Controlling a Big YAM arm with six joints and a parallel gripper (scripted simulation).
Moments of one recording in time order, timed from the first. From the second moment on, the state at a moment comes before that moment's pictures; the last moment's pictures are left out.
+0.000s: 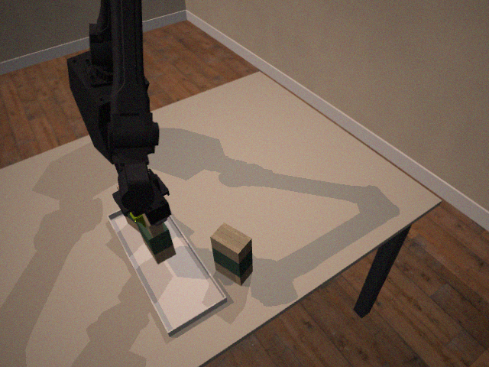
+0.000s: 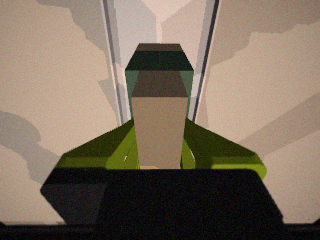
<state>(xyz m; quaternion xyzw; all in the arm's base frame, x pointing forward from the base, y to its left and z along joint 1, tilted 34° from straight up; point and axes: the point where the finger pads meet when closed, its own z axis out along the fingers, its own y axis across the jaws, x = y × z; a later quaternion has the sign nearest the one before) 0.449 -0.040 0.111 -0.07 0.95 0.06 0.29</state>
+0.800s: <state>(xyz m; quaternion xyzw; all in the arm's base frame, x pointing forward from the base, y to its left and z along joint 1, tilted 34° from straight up) 0.455 -0.036 0.096 -0.07 0.96 0.07 0.28</state>
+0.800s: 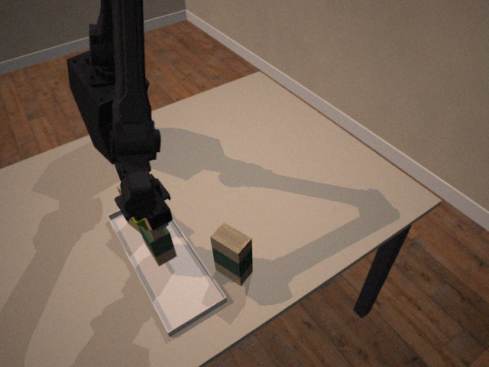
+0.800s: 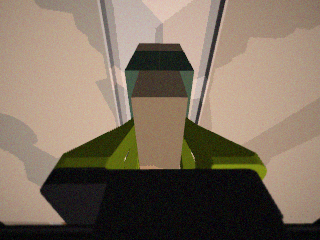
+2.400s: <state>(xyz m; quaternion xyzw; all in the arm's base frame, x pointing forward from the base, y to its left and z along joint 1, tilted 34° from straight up) 0.476 -0.032 0.073 -0.07 0.95 0.06 0.29</state>
